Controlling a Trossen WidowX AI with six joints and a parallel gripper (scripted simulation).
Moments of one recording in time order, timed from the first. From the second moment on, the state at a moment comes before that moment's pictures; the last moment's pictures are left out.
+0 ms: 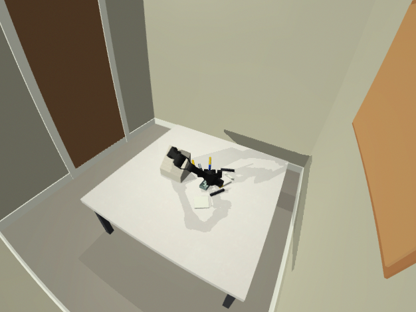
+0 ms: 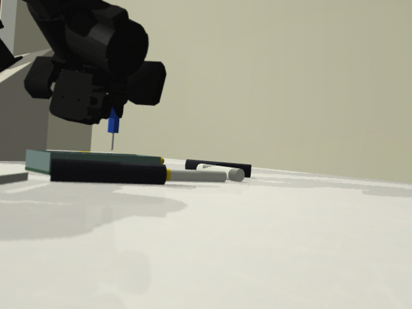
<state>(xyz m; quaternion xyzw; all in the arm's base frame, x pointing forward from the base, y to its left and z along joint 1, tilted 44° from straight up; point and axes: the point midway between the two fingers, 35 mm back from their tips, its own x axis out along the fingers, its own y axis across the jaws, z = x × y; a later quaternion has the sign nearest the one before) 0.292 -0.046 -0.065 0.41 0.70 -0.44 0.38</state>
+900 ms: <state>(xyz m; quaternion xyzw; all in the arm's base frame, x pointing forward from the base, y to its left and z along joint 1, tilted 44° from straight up) 0.292 -0.049 -0.068 0.41 0.70 -0.44 0.38</state>
